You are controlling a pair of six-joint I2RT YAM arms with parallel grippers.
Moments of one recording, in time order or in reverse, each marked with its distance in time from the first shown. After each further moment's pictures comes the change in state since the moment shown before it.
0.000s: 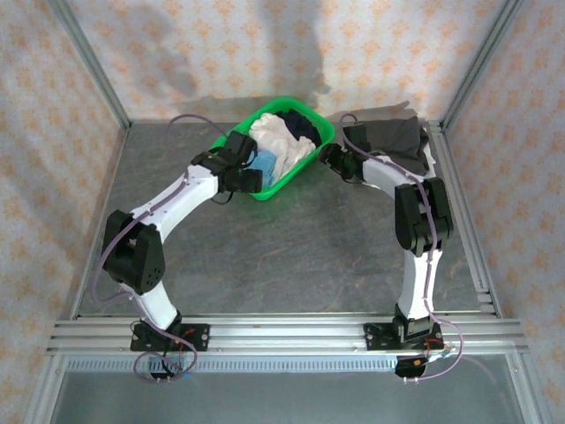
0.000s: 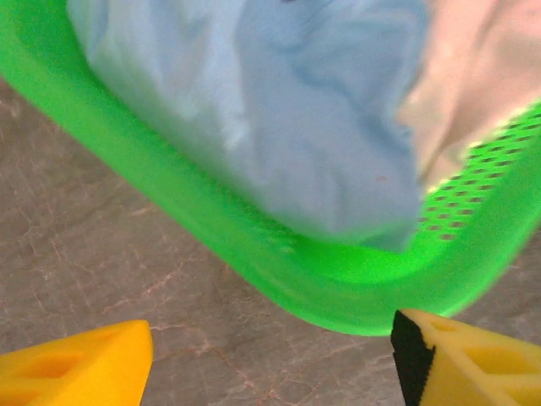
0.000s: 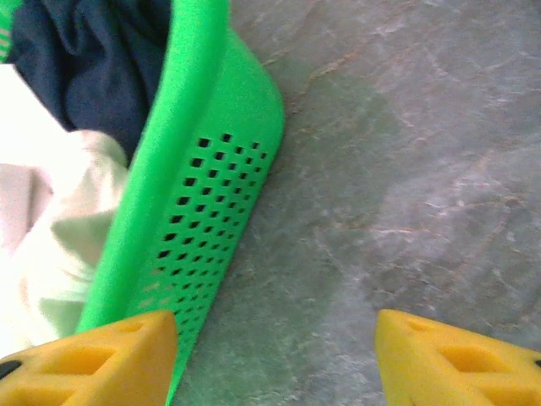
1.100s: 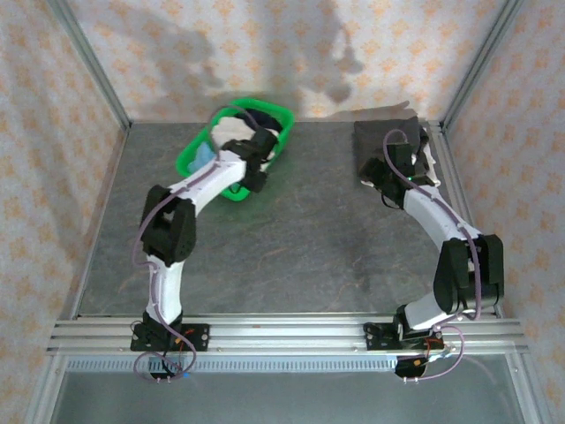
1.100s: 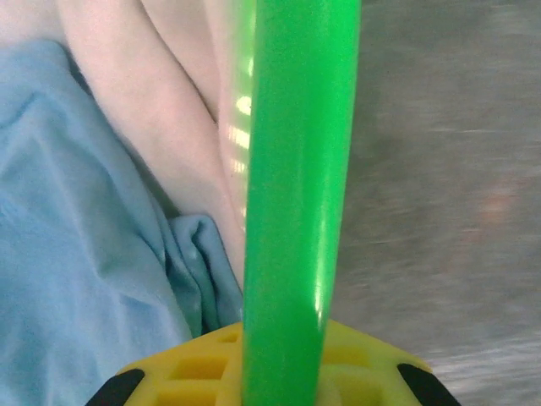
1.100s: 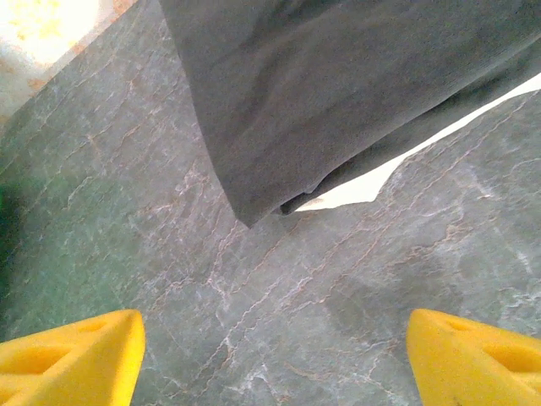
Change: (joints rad) left arm 0.032 0.296 0.248 -0.154 -0.123 0.348; right arm -0.133 -0.535 -0.412 -0.129 0.240 -0.063
